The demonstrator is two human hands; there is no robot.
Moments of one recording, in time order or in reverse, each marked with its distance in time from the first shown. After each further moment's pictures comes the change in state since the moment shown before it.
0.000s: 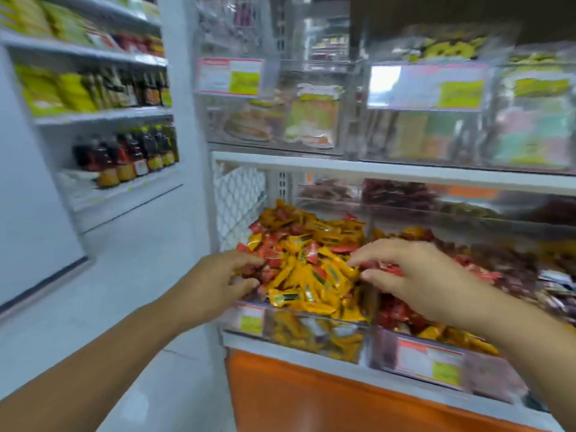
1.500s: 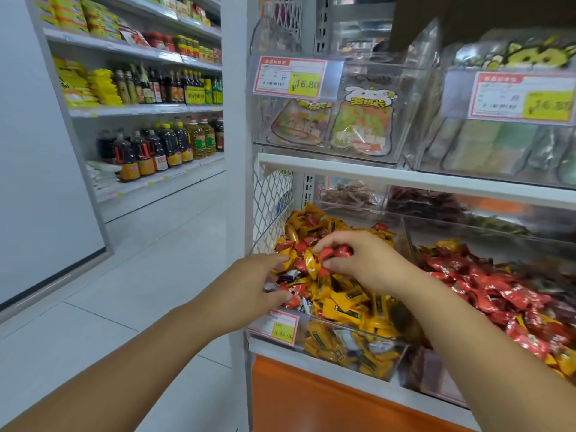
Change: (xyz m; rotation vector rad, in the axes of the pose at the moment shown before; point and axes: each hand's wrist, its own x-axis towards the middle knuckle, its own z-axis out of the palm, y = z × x) left_hand -0.002 -0.014 -0.001 -0.072 -0.028 -0.015; right_hand 0.099 -0.029 0.063 0.340 -0.063 0.094
